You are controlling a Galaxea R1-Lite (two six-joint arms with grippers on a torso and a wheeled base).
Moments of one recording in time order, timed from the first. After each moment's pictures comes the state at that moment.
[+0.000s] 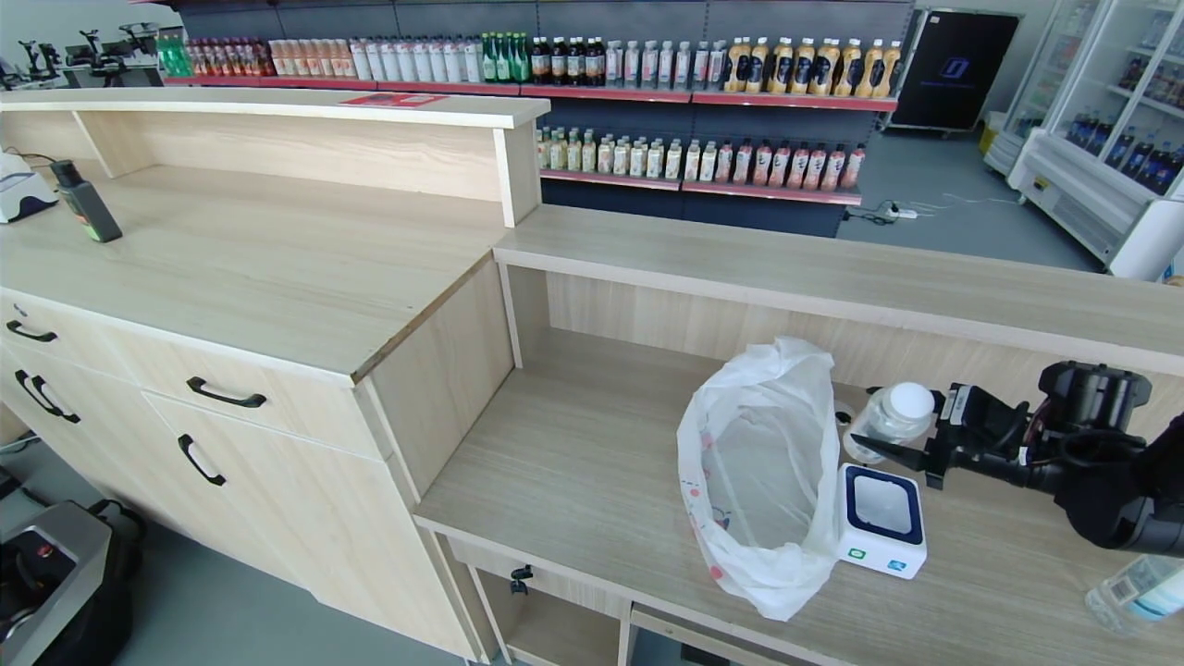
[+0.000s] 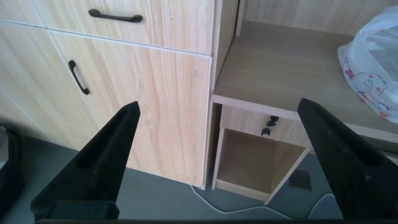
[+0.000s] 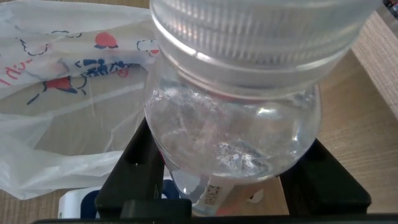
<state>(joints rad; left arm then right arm) -0.01 0.00 0.00 0.00 -0.04 0.00 -0.22 2.15 -0.73 -1.13 1.00 -1.00</state>
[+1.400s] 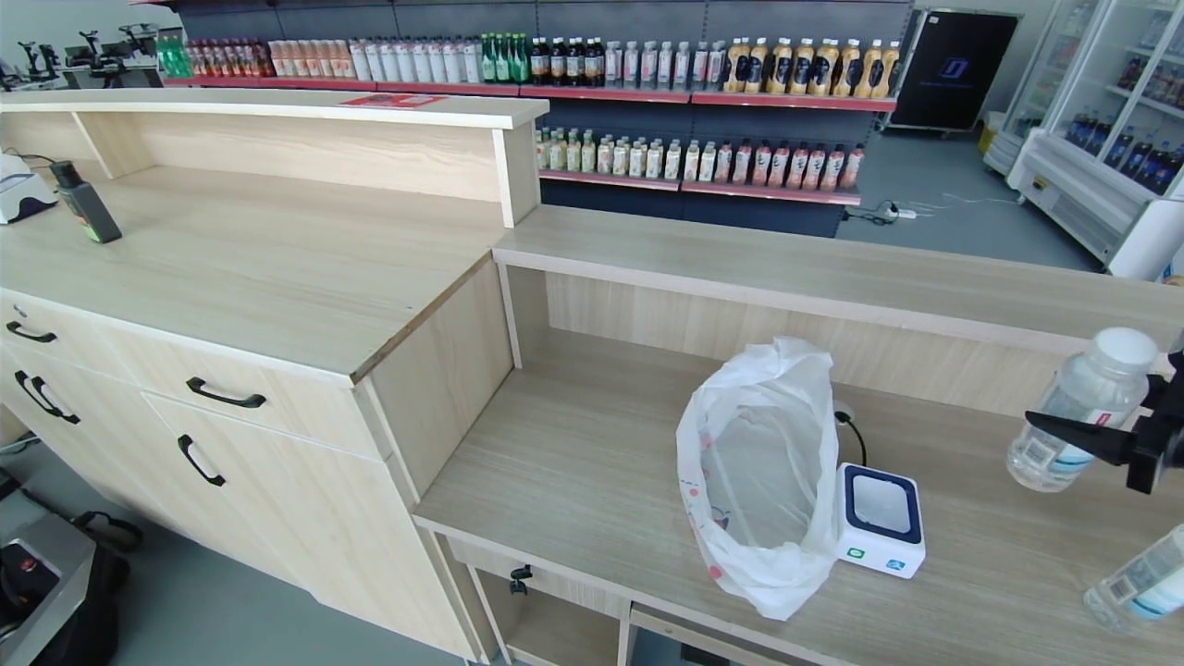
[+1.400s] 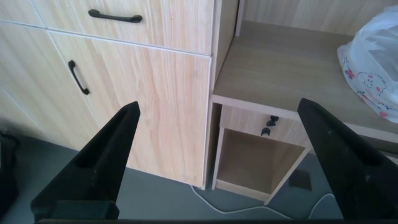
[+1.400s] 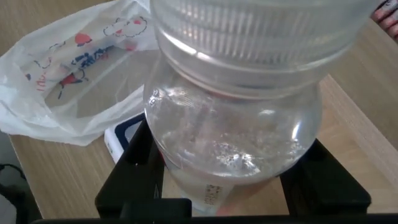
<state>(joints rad) -0.01 0.00 0.00 0.00 -0.04 0.00 -0.55 1.64 -0.66 -0.58 0.98 -0.84</state>
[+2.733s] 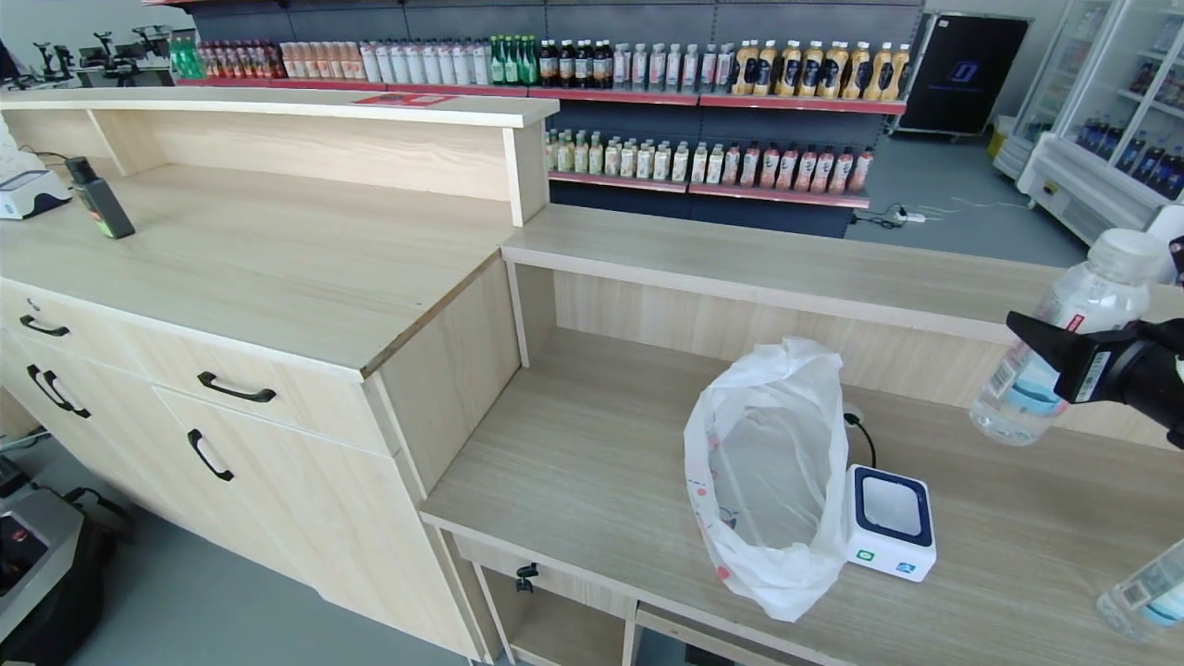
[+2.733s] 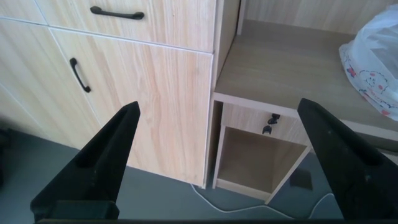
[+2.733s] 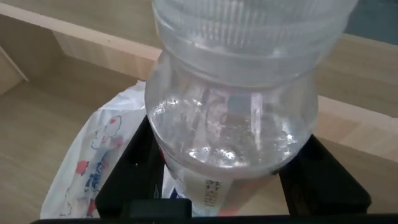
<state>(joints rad) -0.01 0.00 0.00 0.00 -0.04 0.00 -0.09 1.43 -0.53 -0.90 0.12 -0.14</state>
